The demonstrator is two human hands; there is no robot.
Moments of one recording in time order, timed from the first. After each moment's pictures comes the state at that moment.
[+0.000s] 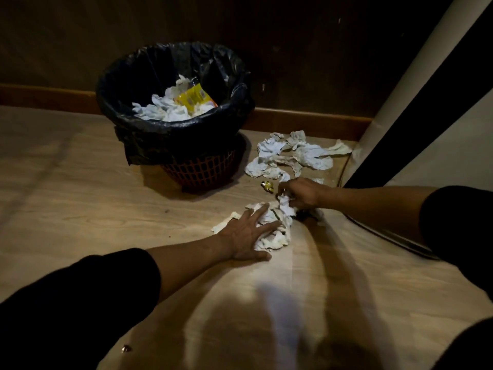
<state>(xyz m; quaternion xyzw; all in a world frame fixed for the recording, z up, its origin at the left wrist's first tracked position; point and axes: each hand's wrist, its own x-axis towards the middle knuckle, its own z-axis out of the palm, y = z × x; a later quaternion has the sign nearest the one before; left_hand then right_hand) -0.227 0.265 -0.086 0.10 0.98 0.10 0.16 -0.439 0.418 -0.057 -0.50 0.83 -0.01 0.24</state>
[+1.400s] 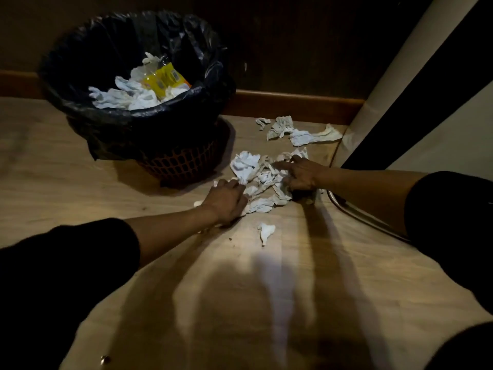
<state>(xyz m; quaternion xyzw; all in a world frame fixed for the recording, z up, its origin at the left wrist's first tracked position) -0.299 0.229 -0.104 -0.02 0.99 0.10 0.09 -0.485 0.430 -0.070 -0.37 0.88 0.04 0.29</state>
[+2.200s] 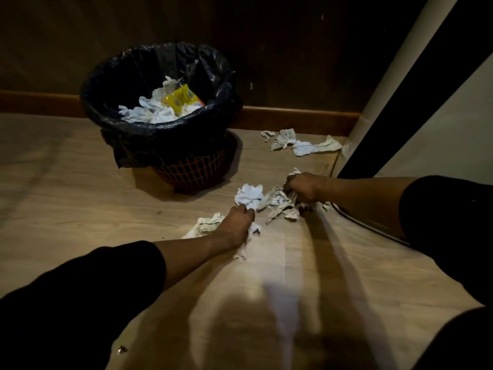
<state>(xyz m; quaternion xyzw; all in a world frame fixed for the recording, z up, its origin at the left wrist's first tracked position) -0.250 0.273 -0.088 -0.04 0.98 0.15 0.14 -0.457 0.434 -0.045 -0.51 0.81 0.13 0.24</state>
